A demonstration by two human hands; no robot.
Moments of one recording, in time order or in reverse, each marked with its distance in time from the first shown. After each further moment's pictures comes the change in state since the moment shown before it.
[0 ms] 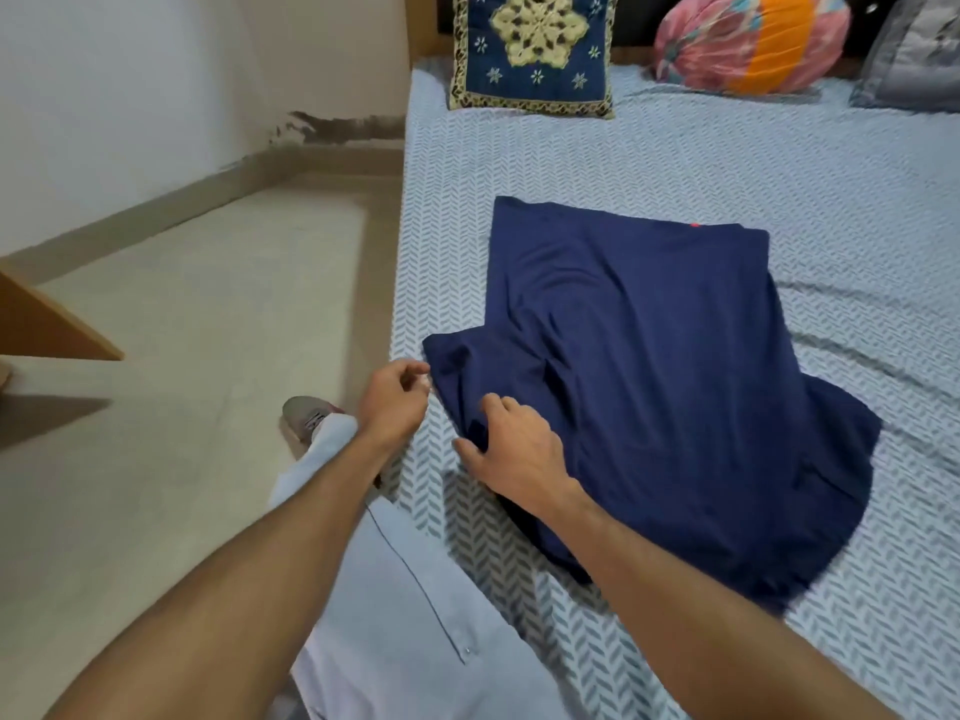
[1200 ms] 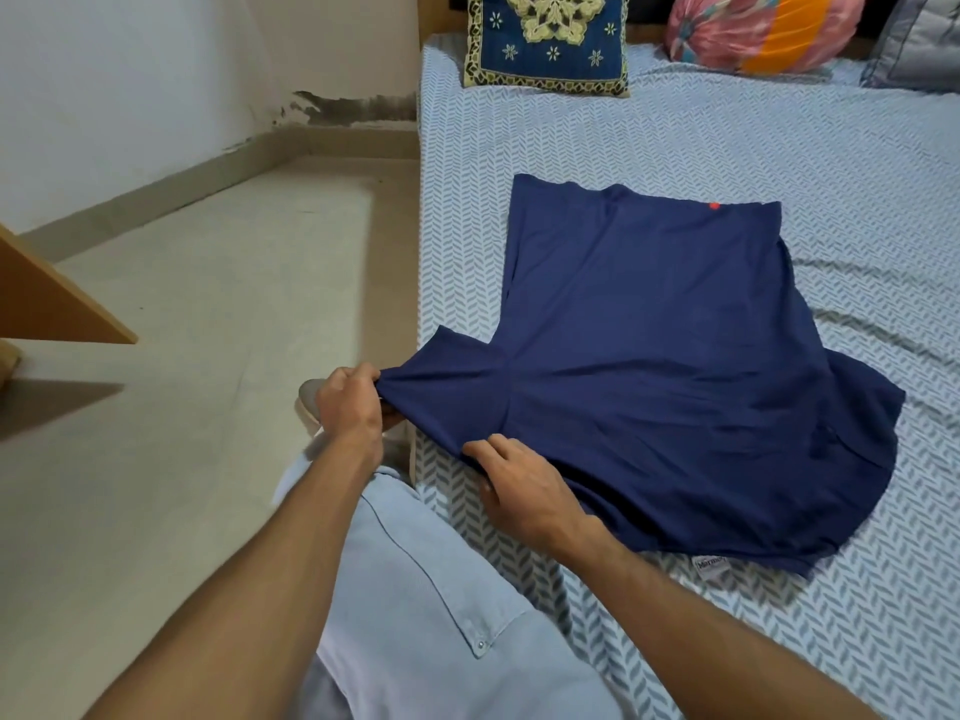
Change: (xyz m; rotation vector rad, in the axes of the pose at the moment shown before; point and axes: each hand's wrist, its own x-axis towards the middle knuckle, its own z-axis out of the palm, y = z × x) left_hand -0.017 -0.032 -0.057 -0.698 0.270 -0.440; right_hand -0.050 -0.020 0.053 -0.013 -0.076 -0.248
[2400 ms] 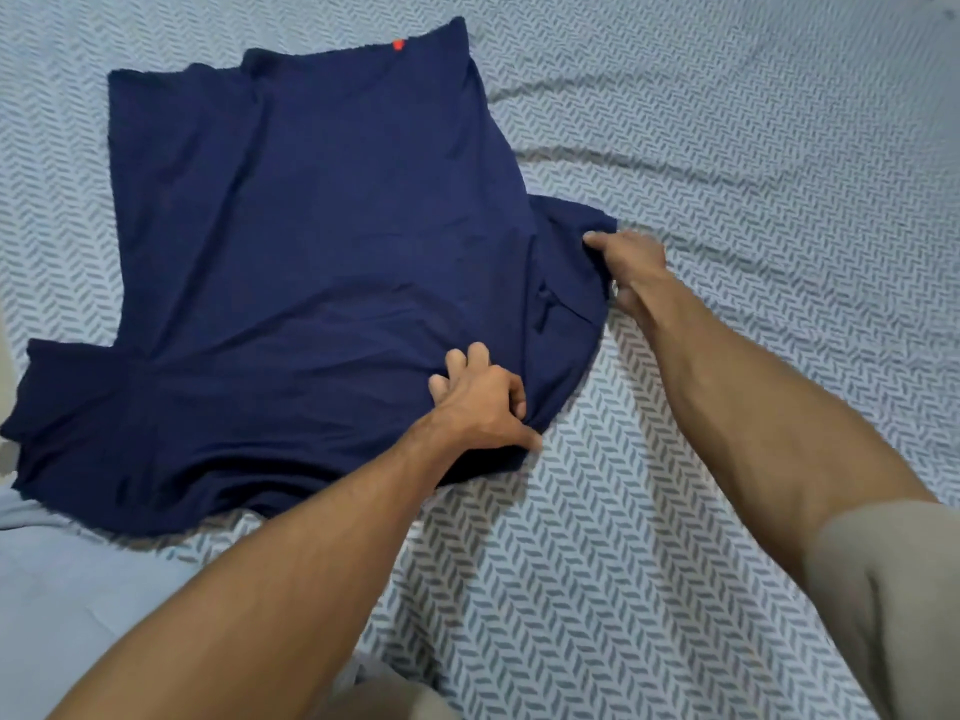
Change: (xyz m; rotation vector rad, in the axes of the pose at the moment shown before) left_hand -0.260 -0.184 0.284 1.622 -1.149 0.641; right_hand -0.152 0.413 -0.149 1.229 0.801 1.222
